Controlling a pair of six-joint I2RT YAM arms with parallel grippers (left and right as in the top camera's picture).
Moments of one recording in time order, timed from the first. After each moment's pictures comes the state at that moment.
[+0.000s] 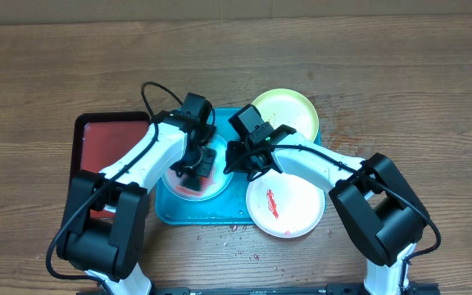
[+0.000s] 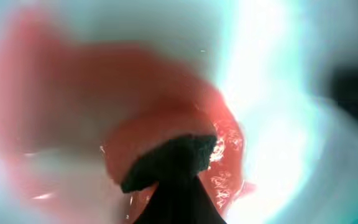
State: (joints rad) left arm -0.34 1.83 1.15 -0.84 0.09 0.00; right arm 0.67 1.99 1.24 -0.43 -0.25 0.72
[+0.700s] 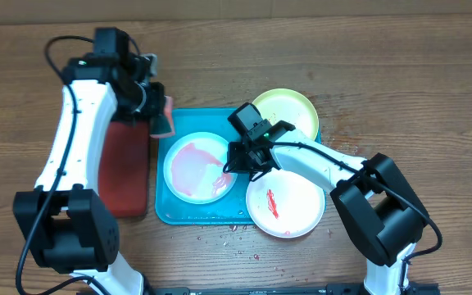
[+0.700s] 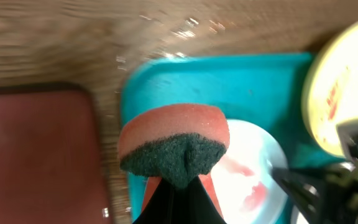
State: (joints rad) left arm 0.02 1.83 1.65 -1.10 0.25 -0.03; right arm 0.67 1.99 1.31 -0.59 -0.19 0.66
